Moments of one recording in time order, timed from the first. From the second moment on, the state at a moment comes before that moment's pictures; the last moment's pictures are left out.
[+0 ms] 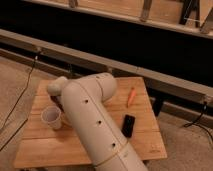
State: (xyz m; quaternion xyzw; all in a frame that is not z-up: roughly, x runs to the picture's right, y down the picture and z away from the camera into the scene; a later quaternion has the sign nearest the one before) arm -0.155 0.204 0.879 -0.44 0.39 0.21 0.78
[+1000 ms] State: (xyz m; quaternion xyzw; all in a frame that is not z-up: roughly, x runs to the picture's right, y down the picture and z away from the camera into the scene) arm -0.115 0.174 0.904 -0.41 0.42 0.25 0.77
